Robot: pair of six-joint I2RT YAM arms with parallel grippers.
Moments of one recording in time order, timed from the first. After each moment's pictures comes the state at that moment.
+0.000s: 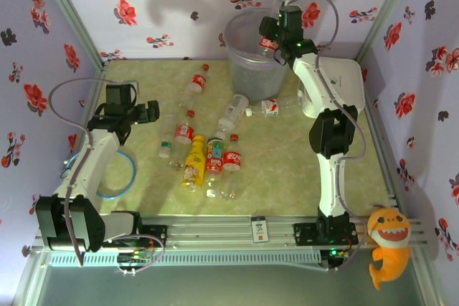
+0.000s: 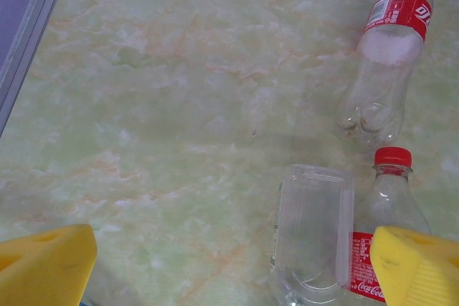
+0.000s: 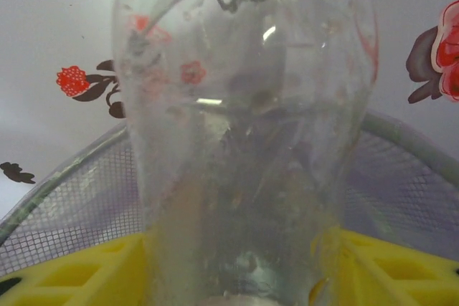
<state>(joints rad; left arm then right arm) -0.11 1.24 1.03 -0.53 -0.10 -0.12 0.29 2.23 2.30 -0.42 0.10 0.43</state>
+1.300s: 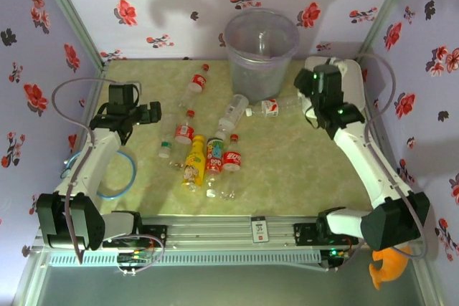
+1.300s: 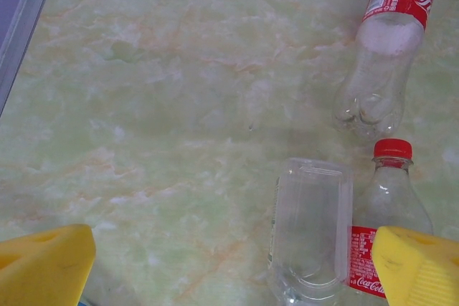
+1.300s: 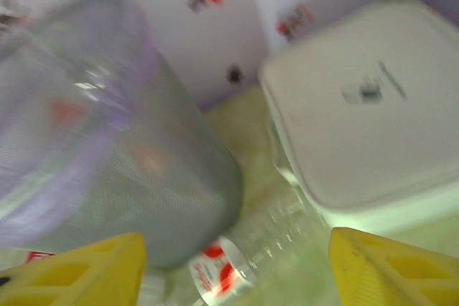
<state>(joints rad) -0.12 1.26 1.03 -0.53 -0.11 -0.12 0.27 1.25 1.12 -0.39 0.31 0.66</state>
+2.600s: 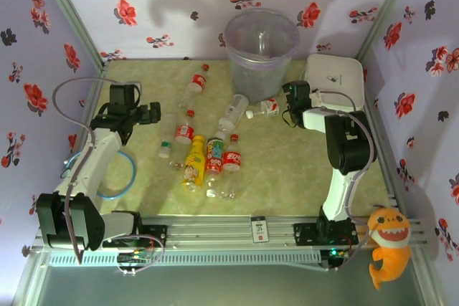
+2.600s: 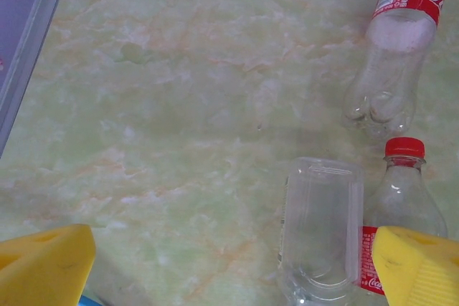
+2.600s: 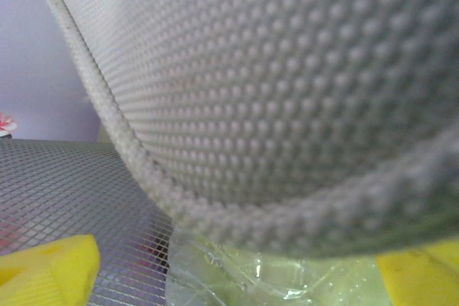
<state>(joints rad) -0.13 1.26 1.03 -0.53 -0.15 -0.10 0.21 1.95 1.09 0.19 0.21 1.34</state>
